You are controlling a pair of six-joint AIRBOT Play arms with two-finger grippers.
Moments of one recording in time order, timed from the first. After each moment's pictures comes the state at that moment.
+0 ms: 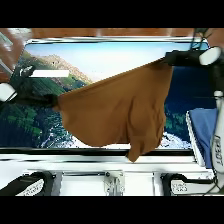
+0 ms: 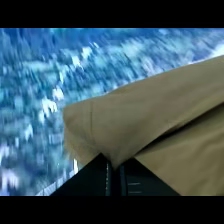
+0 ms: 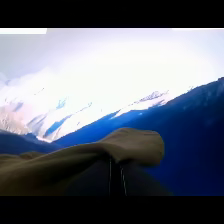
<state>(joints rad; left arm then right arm) -0.07 -1.15 1.13 1.38 -1.10 -1.61 -0.03 -1.54 1.61 -1.21 0.74 1.31</state>
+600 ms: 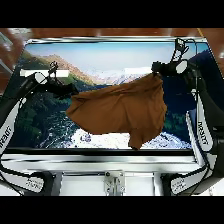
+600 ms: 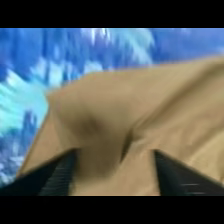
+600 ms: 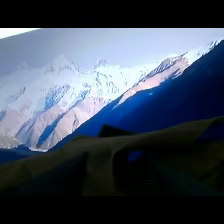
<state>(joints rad) -0.05 -1.66 1.40 1.14 -0.95 -1.58 0.01 -1.73 1.61 -1.20 0.67 1.51</state>
